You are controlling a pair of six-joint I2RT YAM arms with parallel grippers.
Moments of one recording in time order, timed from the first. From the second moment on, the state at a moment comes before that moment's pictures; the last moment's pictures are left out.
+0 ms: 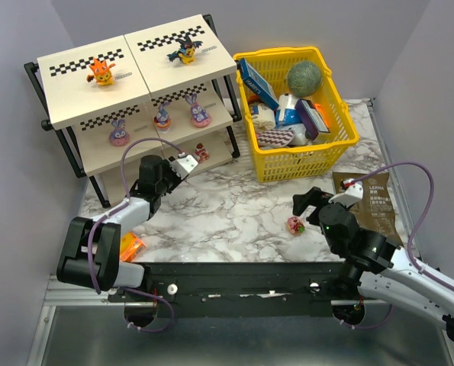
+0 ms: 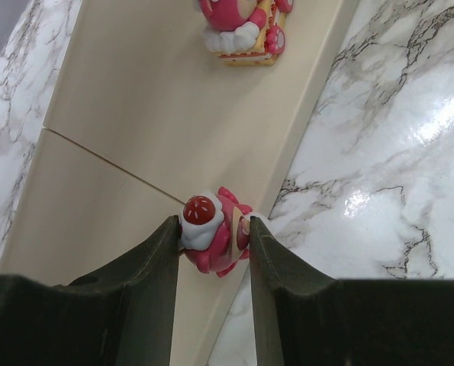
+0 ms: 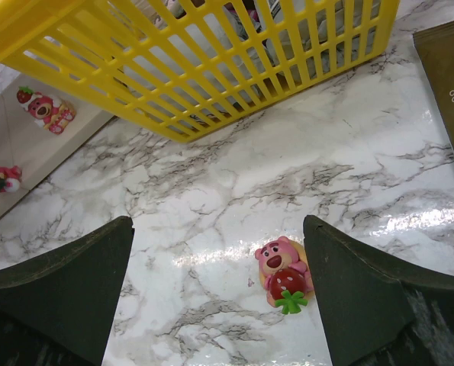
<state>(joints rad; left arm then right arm) -0.20 1.37 0.56 0.30 0.18 0.66 0.95 0.57 0.54 -0.47 0.81 0.81</state>
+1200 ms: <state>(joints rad) -0.11 1.43 0.67 0.18 0.36 0.68 0.95 0.52 0.51 -0.46 0.81 0.78</state>
